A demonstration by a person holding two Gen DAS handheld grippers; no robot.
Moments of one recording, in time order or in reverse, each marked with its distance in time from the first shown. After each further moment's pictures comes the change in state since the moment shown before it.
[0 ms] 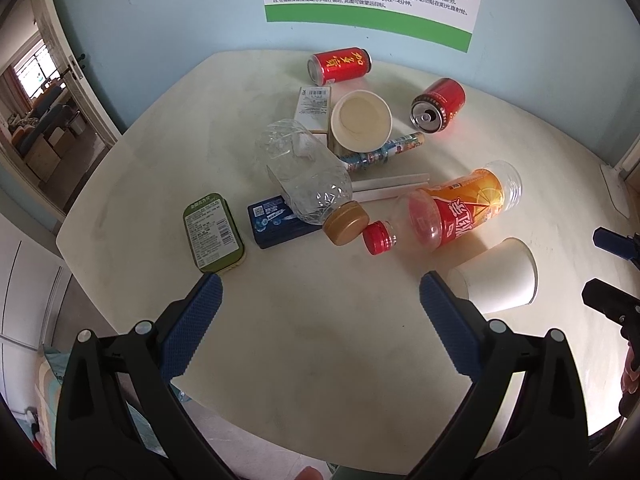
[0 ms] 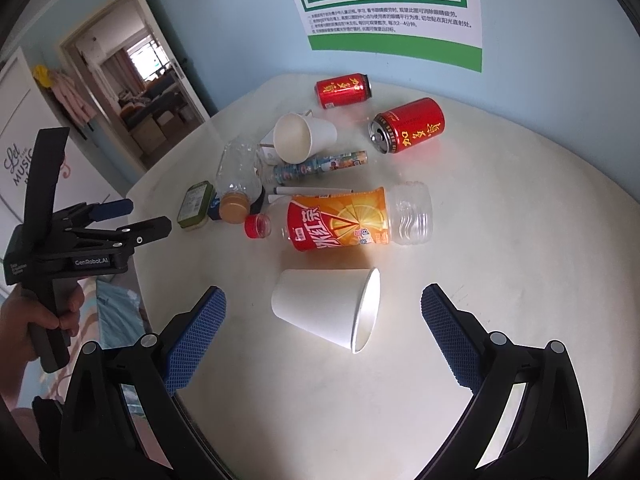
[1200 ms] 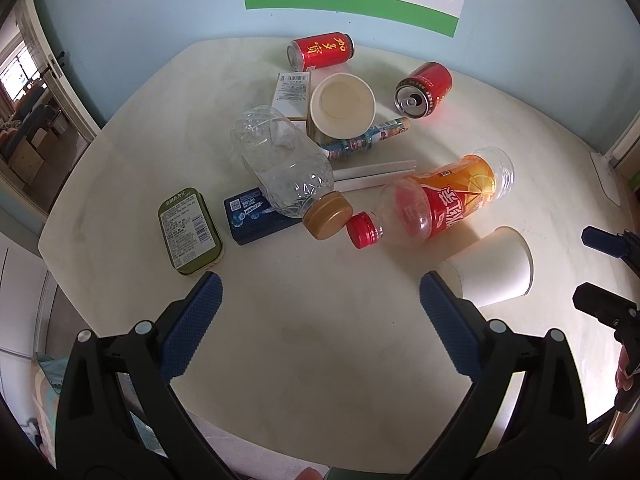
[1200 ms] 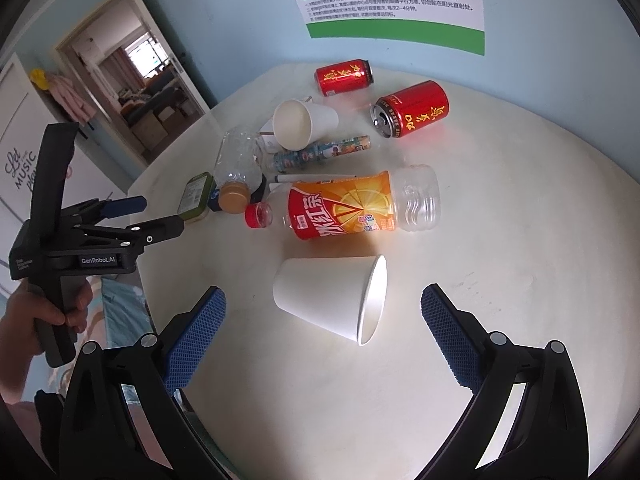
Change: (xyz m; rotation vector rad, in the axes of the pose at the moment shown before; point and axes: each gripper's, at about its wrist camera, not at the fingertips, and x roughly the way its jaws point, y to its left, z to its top) left arm 0.014 -0.002 0.003 0.029 0.041 -0.057; right arm 0.008 -0.006 0.001 0.024 0.044 0.027
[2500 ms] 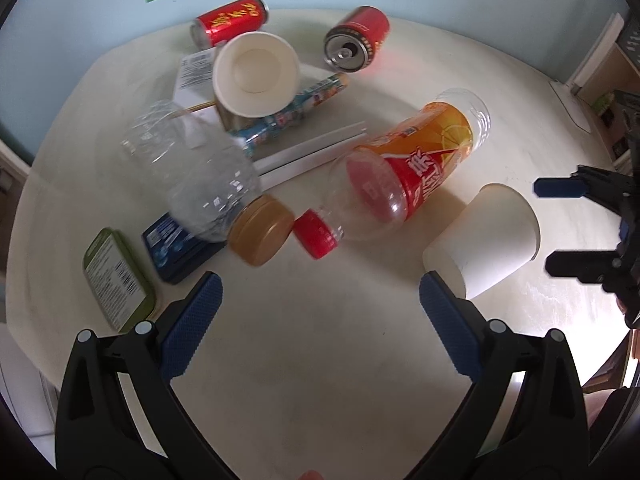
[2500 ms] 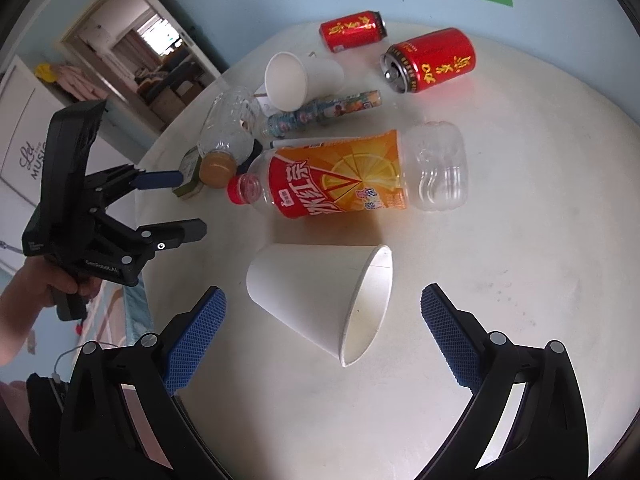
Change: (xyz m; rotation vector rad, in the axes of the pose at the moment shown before) left arm 0.064 -0.021 0.018 0.247 0.107 -0.176; right arm 0.059 -0.030 0.007 0.010 0.149 0.134
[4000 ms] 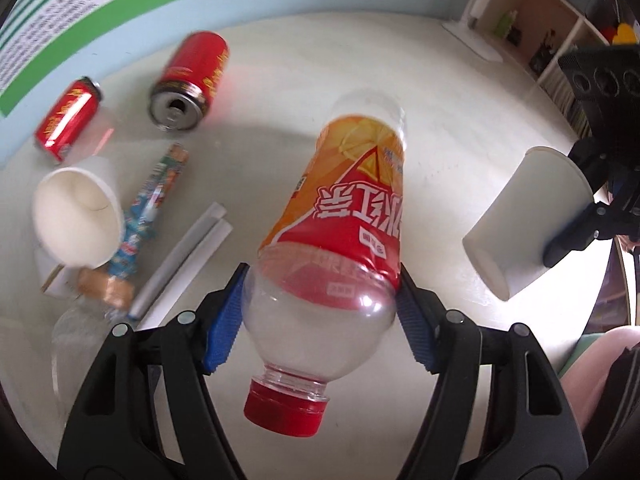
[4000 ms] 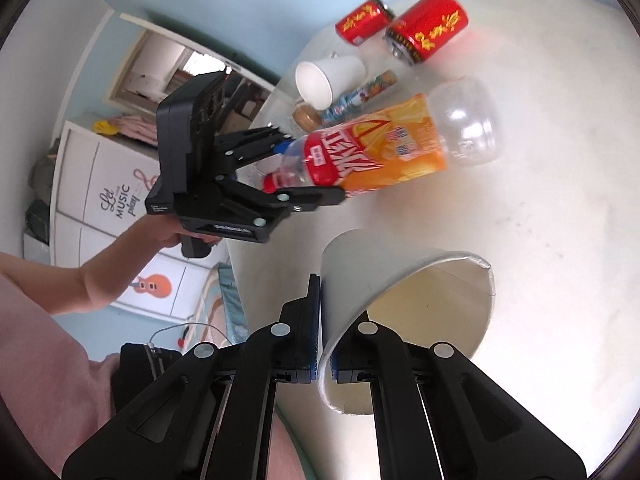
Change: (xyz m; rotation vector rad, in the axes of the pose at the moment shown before) left arm 0.023 -0.057 0.052 0.384 -0.004 -0.229; right arm -0.065 -0.053 -0.041 0.157 -0.007 0.357
